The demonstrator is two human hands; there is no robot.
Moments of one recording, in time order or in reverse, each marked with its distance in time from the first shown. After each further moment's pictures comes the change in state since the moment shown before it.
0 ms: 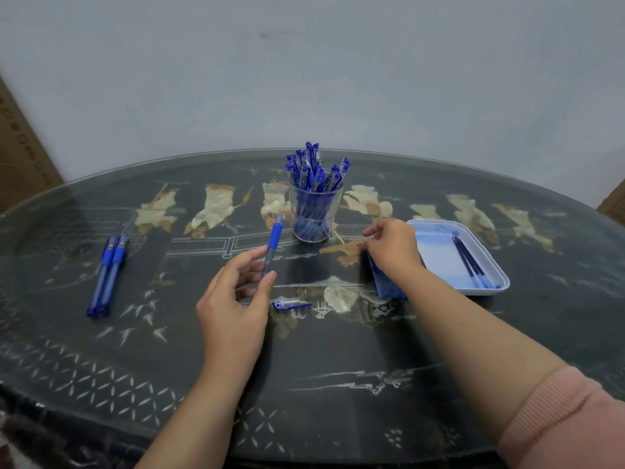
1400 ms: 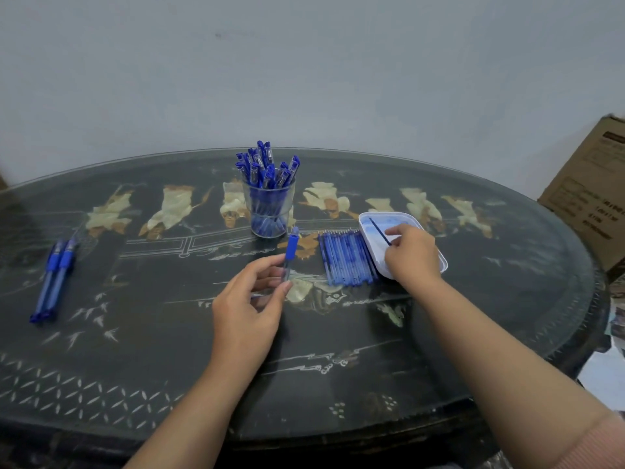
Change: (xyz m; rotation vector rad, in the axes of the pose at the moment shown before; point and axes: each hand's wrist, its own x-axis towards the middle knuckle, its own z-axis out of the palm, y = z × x) left_hand -0.030 0.020 0.043 -0.024 -0.205 0.025; right_hand -0.042 0.048 -0.074 -0.121 0.138 0.143
